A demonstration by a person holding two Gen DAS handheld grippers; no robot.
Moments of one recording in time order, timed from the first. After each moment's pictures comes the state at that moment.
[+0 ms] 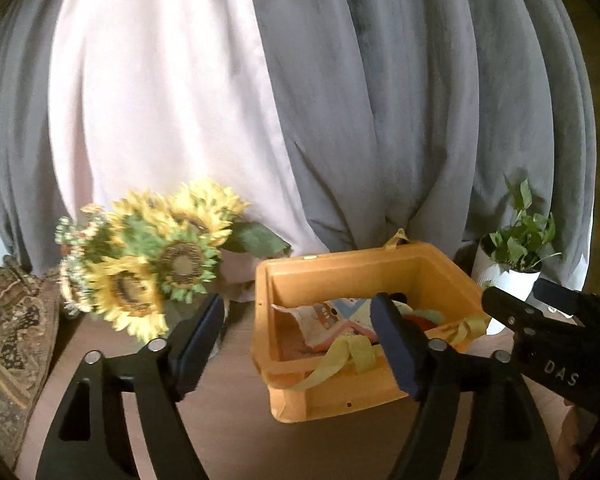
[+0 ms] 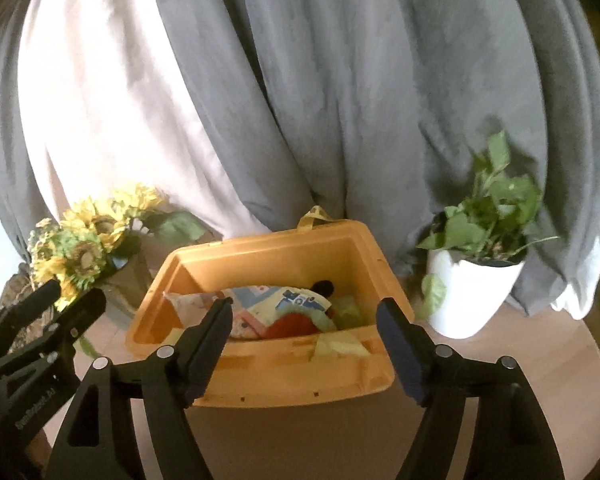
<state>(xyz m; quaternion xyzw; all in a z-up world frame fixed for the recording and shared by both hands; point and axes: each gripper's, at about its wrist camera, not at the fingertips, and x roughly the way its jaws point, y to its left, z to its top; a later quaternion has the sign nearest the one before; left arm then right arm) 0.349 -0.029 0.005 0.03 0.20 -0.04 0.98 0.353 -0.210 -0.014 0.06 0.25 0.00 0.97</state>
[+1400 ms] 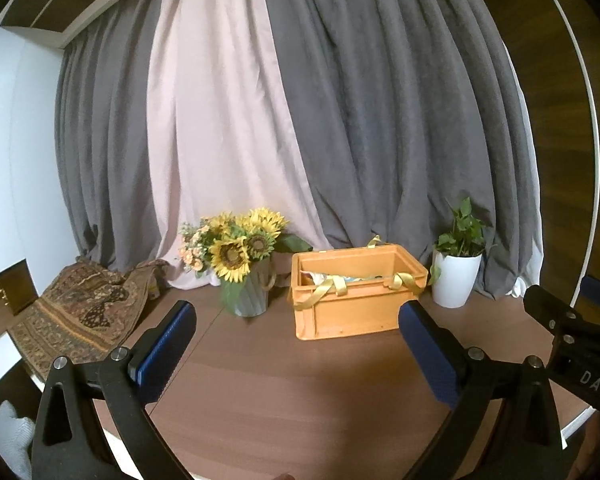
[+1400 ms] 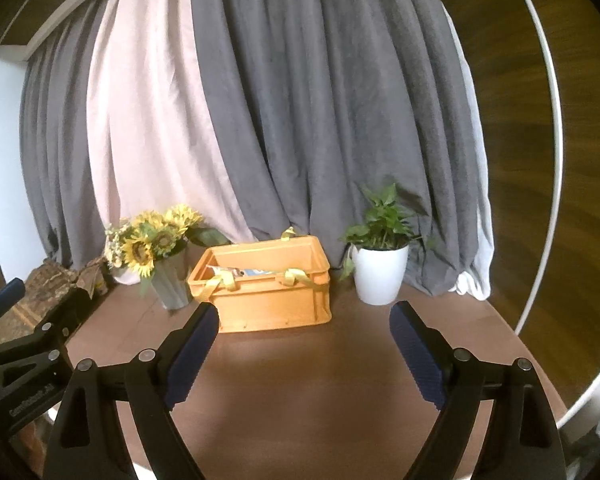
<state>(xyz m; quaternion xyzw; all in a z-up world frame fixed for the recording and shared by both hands) 0.054 -0.044 0.047 0.03 0.14 0.02 0.99 0.053 -0.220 0.031 0.04 0.16 -0.03 0.99</state>
